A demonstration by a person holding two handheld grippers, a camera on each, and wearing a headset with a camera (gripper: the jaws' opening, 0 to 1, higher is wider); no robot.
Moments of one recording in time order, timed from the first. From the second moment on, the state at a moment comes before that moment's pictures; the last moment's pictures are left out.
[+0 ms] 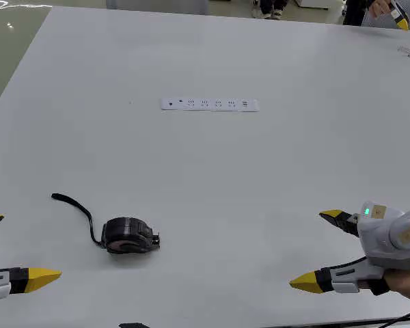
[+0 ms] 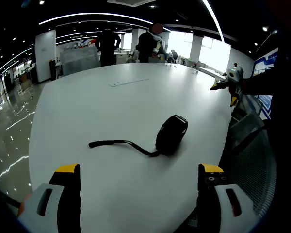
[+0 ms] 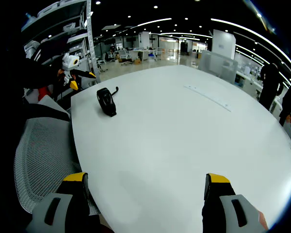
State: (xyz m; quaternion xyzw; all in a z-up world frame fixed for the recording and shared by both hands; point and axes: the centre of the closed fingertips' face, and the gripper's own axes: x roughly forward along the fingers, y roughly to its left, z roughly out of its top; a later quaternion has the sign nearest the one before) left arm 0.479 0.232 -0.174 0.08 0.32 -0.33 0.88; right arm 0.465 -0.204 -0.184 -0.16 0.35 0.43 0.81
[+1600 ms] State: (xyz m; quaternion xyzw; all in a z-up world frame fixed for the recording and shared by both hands) left arm 0.488 0.198 -0.168 0.13 0.31 -0.40 0.85; right arm 0.475 -0.187 -0.178 -0.17 0.33 0.44 0.81
